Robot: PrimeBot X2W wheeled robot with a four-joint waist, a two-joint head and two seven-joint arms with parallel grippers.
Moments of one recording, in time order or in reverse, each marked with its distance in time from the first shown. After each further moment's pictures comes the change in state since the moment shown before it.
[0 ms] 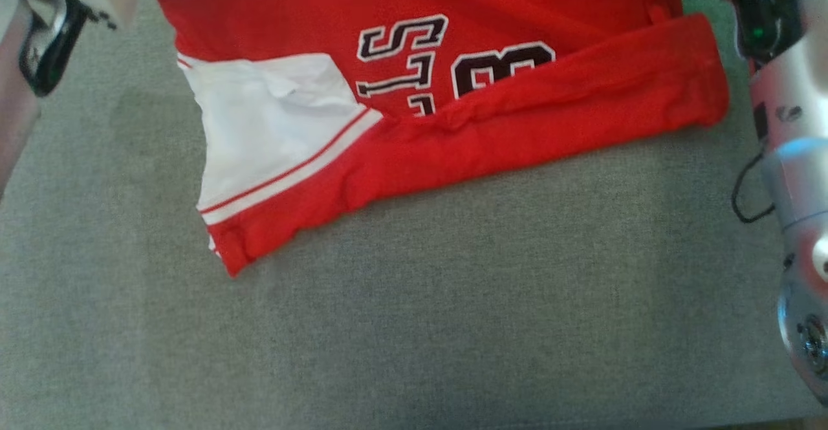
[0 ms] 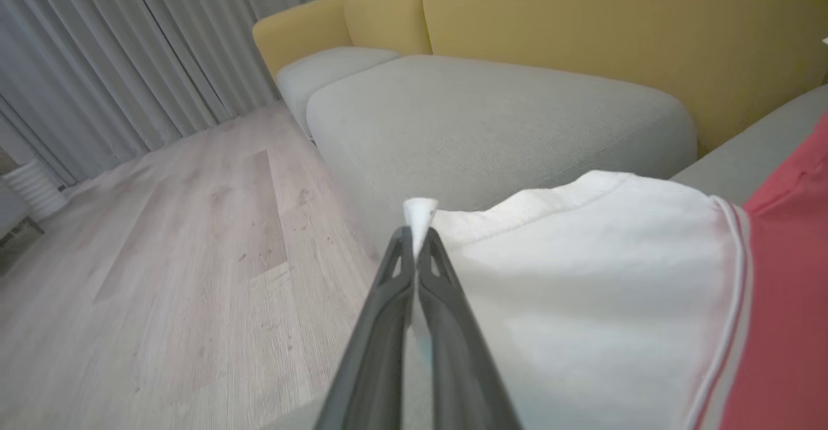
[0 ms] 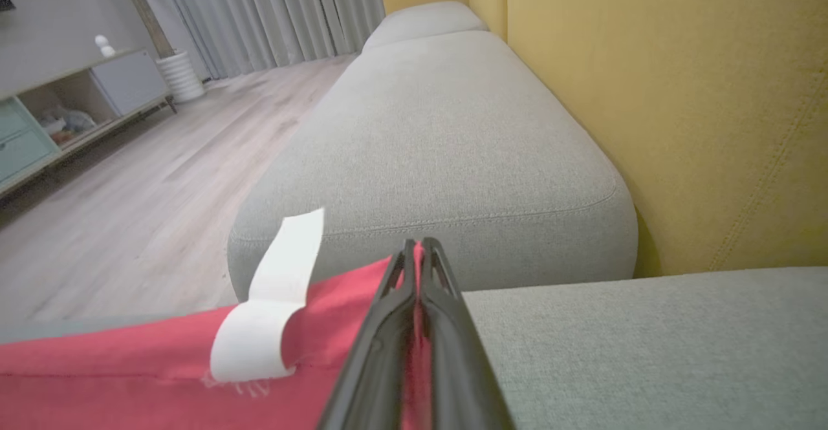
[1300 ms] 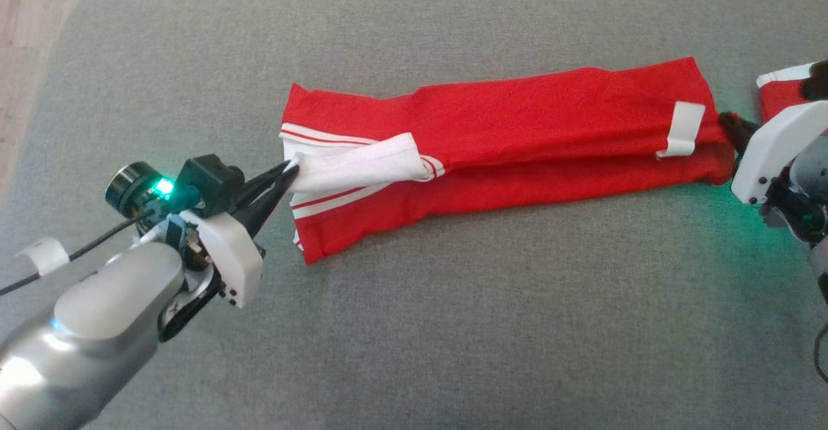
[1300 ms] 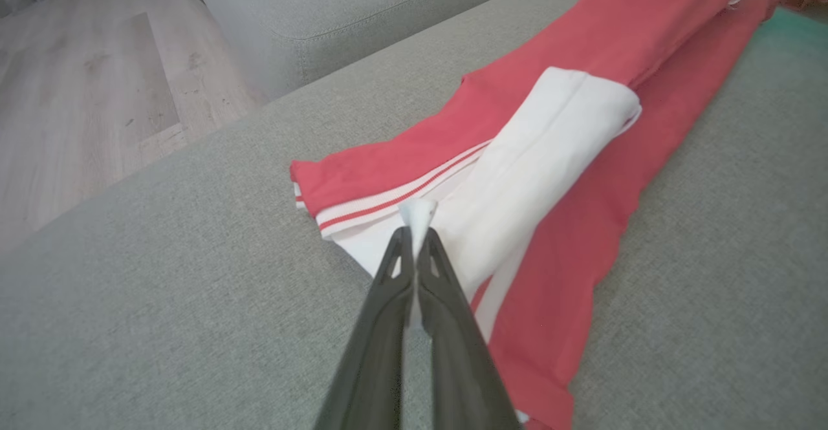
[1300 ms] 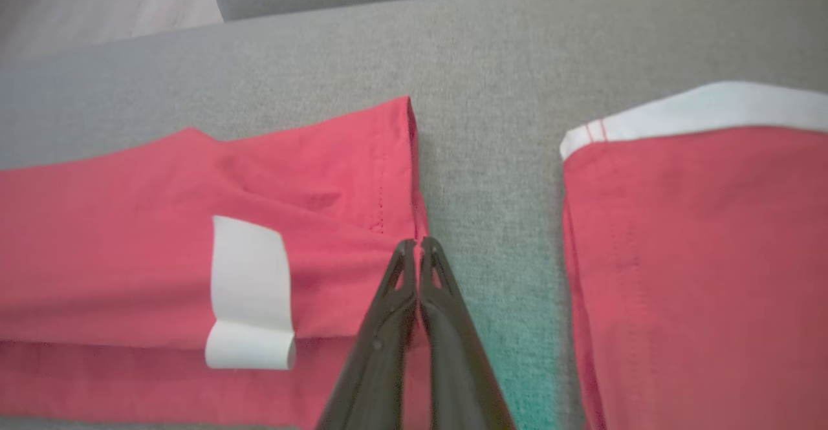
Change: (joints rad) left arm 0.489 0.036 -0.160 -0.293 -0.007 0.011 0.096; right arm 0.416 -0.293 0.301 -0.116 0.408 0.000 0.399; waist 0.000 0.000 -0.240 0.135
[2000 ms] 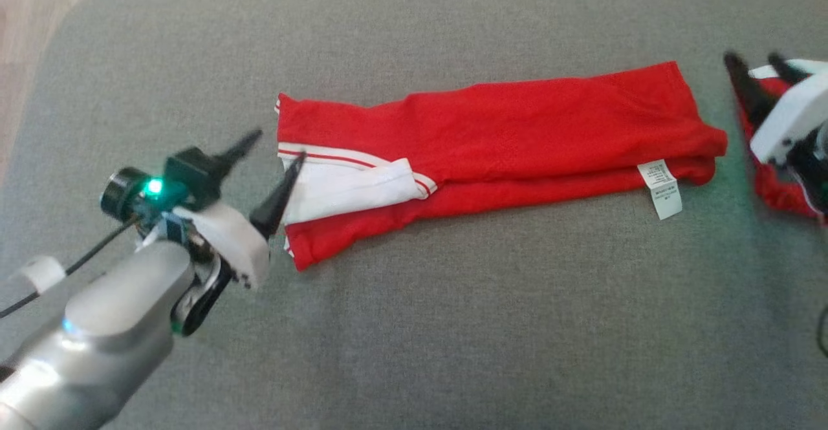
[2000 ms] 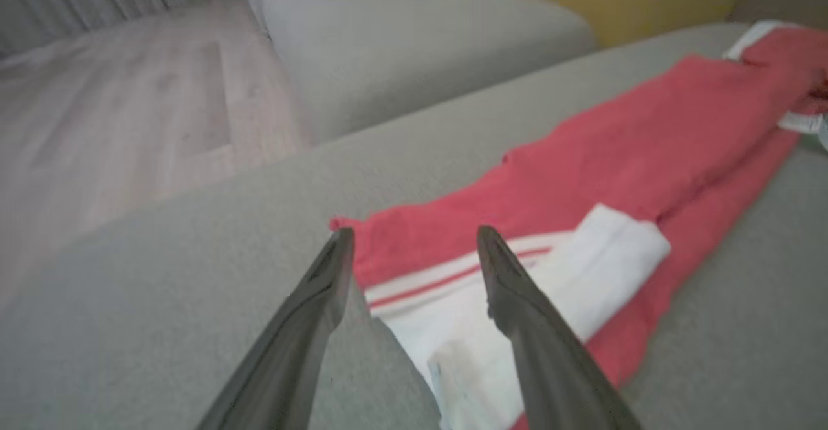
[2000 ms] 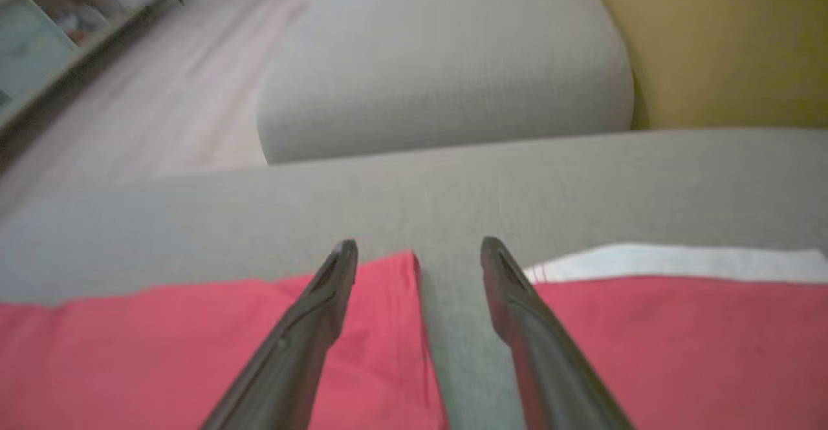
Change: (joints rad) left arm 0.039 -0.040 0.058 0.015 -0.061 0.108 -0.052; right arm -0.004 -0.015 -0.078 -0.115 0.004 0.000 -0.047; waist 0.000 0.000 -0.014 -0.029
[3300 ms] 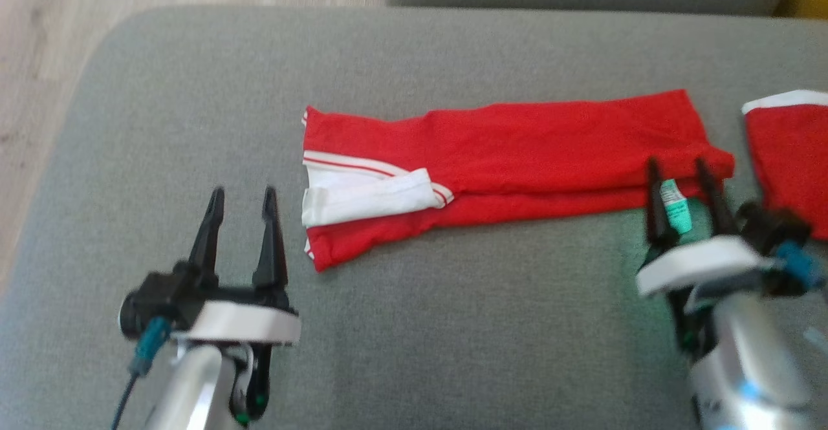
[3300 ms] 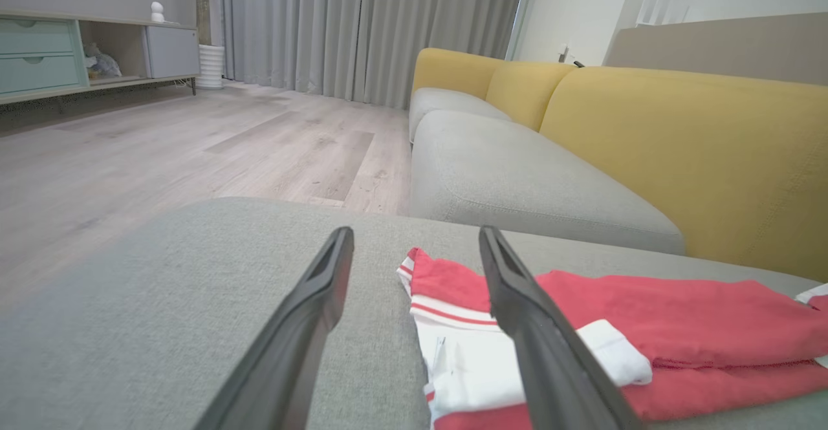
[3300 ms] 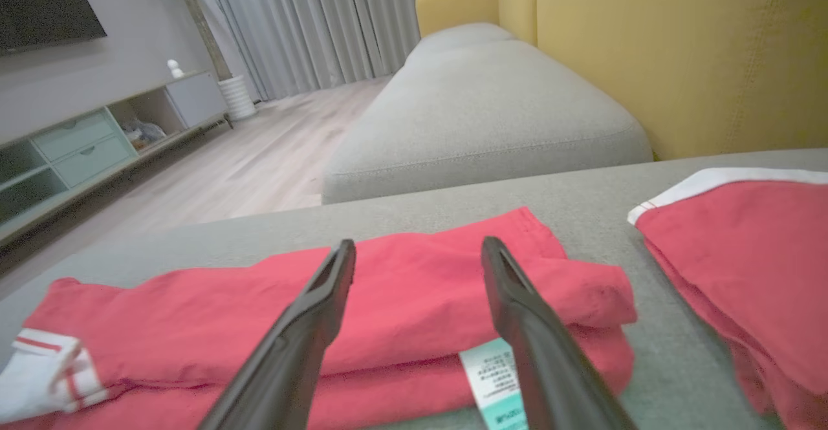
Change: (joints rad) left arm 0.605 -0.443 0.923 -0.184 0.515 -0.026 -0.144; right arm 0.463 0.441 -0.356 -0.243 -0.521 0.000 -0.521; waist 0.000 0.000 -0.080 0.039
